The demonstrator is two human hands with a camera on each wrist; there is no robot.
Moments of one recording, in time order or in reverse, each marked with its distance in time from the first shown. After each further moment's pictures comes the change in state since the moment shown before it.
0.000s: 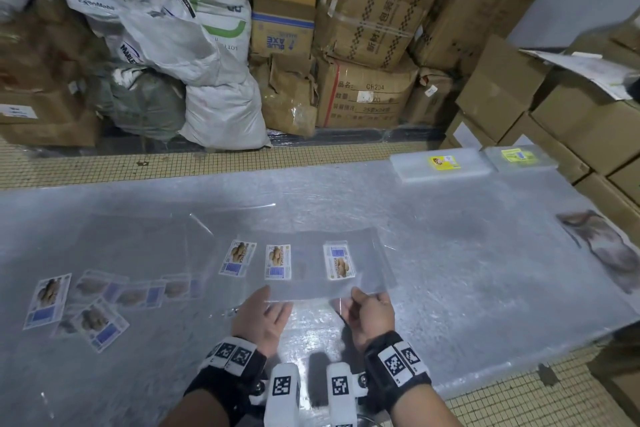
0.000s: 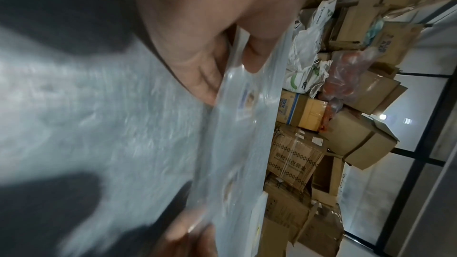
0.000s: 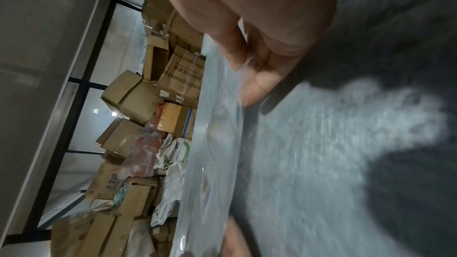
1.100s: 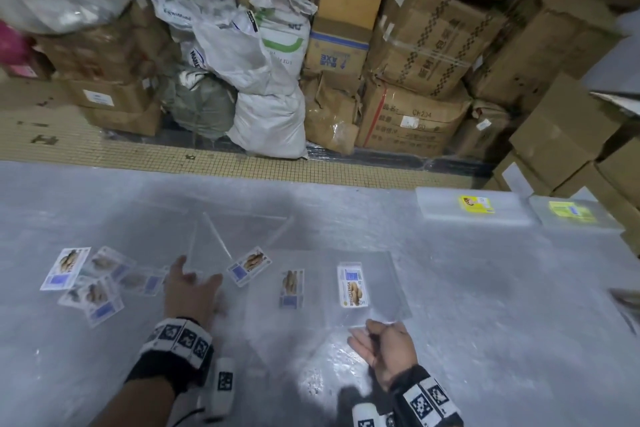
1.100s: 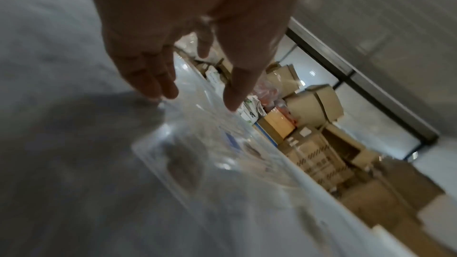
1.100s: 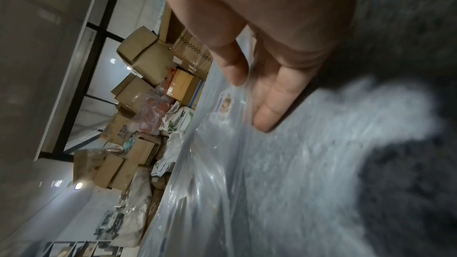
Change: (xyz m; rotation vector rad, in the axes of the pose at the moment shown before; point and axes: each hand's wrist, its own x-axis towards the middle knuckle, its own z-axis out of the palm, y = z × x) left_hand 0.009 0.064 -0.020 0.687 0.645 0.626; right_hand 0.037 -0.059 -0.035 -0.310 -0.154 0.067
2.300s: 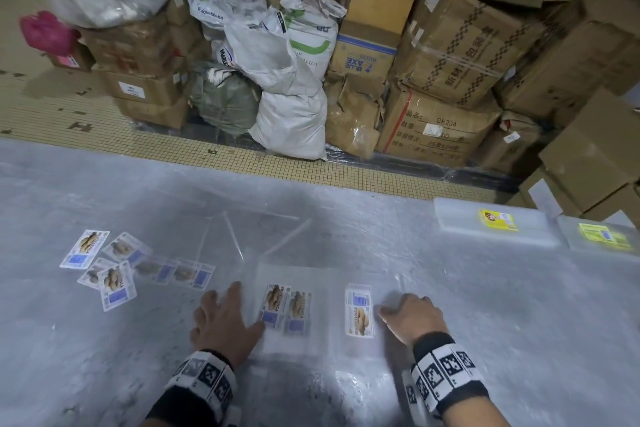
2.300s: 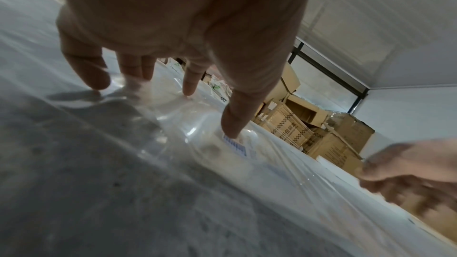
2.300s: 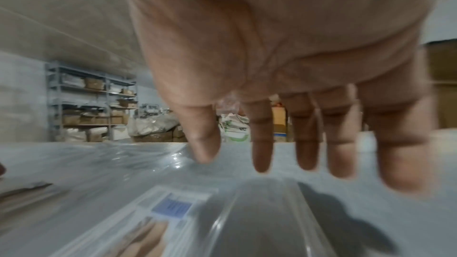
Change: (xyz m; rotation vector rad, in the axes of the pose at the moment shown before) left_hand -0.074 -0.013 0.011 0.794 -0.287 0.089; right_hand 0.017 -0.074 0.013 -1.794 0.169 -0.398
